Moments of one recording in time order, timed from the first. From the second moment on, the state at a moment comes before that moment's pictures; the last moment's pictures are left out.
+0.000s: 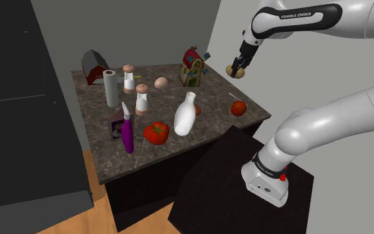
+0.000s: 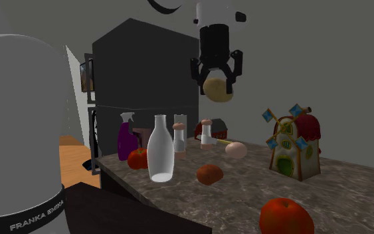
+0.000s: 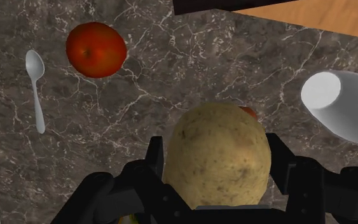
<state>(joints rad) -0.15 -0.51 -0.35 -2.44 -0.21 1.99 -0.27</state>
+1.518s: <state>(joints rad) 0.09 -0.12 -0.02 -2.08 -0.04 1.99 0.21</state>
